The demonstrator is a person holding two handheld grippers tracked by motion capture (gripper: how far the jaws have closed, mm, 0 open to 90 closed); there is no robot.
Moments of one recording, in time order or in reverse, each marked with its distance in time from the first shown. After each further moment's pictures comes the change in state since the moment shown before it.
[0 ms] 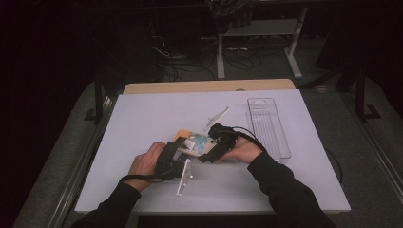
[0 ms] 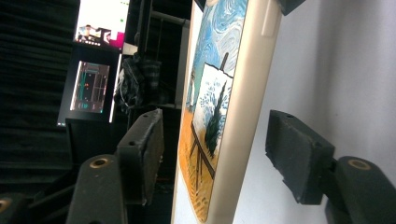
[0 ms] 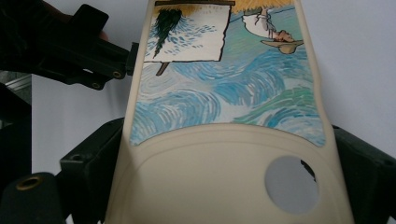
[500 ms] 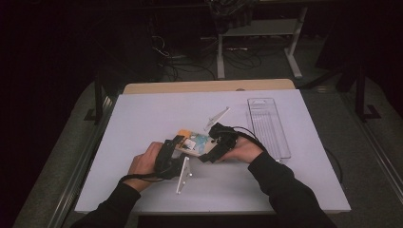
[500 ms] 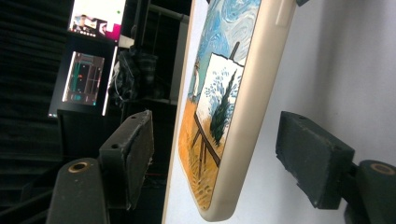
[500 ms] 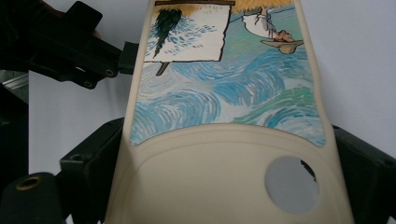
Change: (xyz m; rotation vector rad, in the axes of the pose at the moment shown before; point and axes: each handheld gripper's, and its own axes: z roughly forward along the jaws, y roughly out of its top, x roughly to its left) left arm 0.004 -0.002 -0.001 0.013 -0.019 -0.047; right arm -0.001 -0.001 -0.001 0.001 -0.009 0.001
